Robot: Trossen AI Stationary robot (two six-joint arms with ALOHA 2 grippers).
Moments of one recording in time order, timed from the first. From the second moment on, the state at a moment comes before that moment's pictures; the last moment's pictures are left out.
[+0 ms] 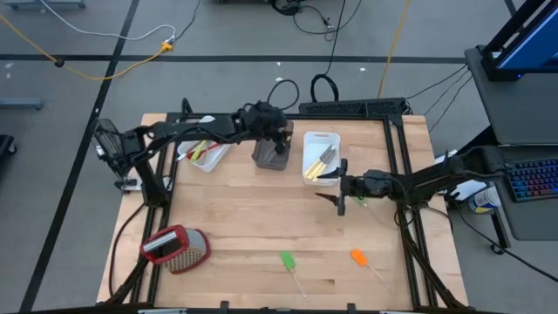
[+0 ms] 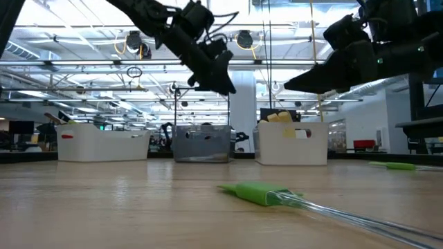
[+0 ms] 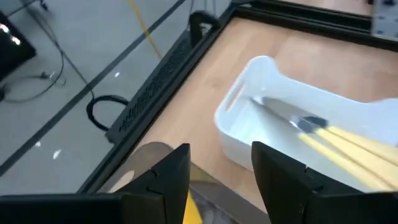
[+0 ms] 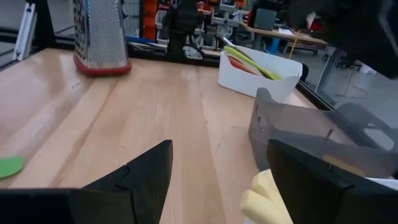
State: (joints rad) left arm 0.40 1.76 1.30 -0.11 -0.08 0.01; right arm 0.05 1.21 0.22 0.83 0.16 -0.11
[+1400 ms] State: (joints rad) left arm 0.43 1.70 1.30 -0.11 0.02 0.10; right arm 0.21 0.71 0.22 -0.23 0.47 0.55
